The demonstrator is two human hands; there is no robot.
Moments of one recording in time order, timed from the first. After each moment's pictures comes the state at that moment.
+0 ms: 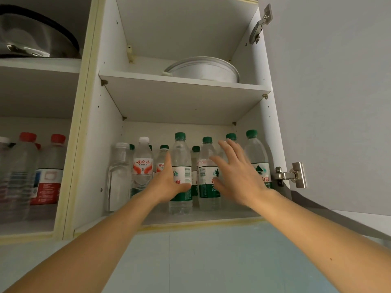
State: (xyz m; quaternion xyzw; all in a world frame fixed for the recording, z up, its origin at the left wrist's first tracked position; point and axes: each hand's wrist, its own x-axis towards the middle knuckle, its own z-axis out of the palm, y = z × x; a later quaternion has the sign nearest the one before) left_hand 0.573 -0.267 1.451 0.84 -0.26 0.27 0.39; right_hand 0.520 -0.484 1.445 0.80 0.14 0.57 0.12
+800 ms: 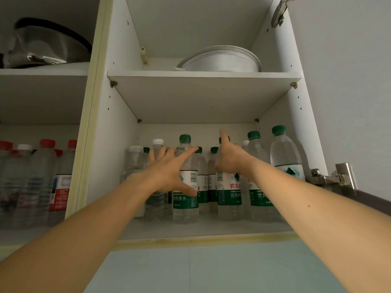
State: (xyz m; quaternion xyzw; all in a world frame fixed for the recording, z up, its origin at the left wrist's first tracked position) left_hand 0.592 -0.236 1.500 0.90 -0.18 0.39 -0.02; right_hand 0.577 -0.440 1.528 0.91 0.11 0.33 -0.23
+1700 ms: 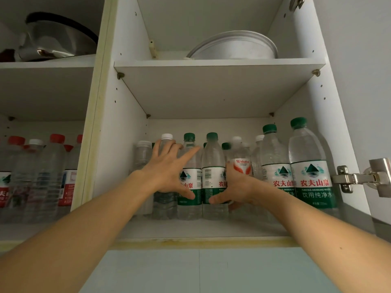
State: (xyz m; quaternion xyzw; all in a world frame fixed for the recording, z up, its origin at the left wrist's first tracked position) left_hand 0.634 -0.206 1.498 0.87 -0.18 0.44 -0.13; right_hand 0.622 -0.440 1.465 0.91 0.19 0.16 -0.34
